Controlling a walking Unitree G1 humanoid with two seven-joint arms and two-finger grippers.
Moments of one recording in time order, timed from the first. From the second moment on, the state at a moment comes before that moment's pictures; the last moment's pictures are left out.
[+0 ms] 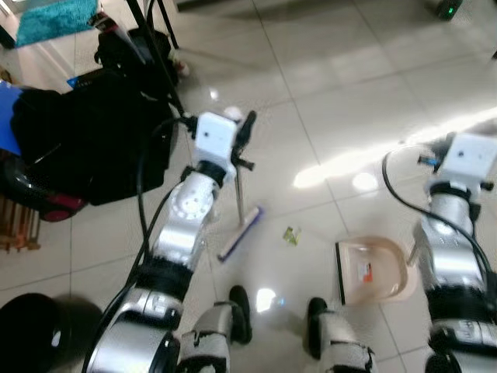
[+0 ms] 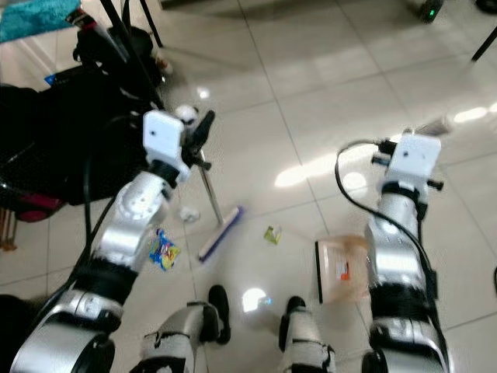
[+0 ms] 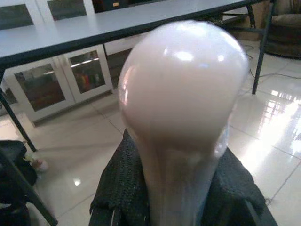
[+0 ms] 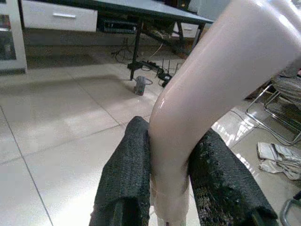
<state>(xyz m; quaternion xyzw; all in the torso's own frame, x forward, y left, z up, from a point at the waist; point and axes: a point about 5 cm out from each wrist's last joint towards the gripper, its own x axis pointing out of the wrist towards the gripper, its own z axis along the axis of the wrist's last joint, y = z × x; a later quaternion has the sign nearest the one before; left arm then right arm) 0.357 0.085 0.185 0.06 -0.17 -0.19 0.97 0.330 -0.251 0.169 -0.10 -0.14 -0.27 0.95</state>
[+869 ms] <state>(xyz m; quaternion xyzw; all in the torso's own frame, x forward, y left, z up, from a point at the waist) 0.372 0.069 0.196 0.04 -0.21 -0.17 0.96 0.335 -0.179 0.158 -0.10 -0.26 -0.20 0.94</state>
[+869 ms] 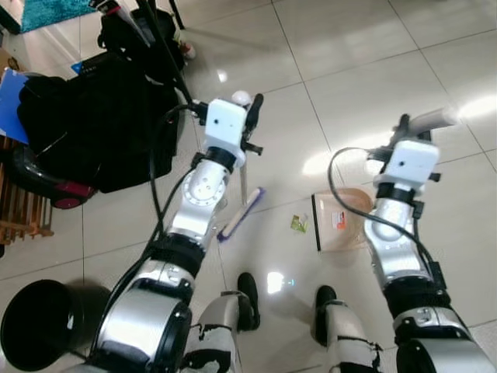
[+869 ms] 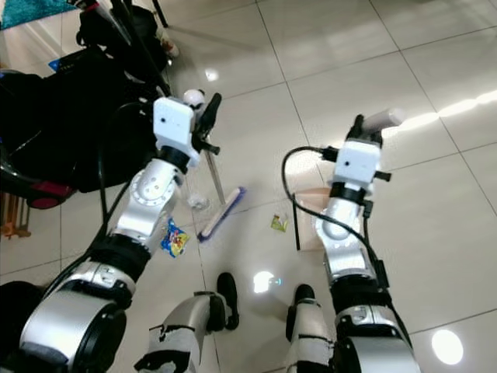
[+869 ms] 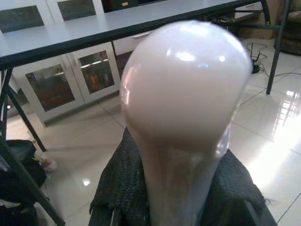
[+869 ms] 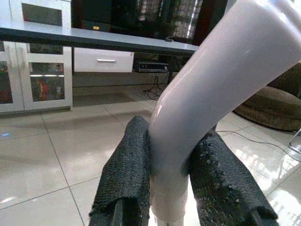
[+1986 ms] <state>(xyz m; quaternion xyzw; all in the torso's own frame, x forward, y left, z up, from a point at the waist) 0.393 0.051 0.278 -0.29 -0.26 -0.14 0.91 0.329 -0.149 0.152 0.02 -0.25 -0.23 0.94</state>
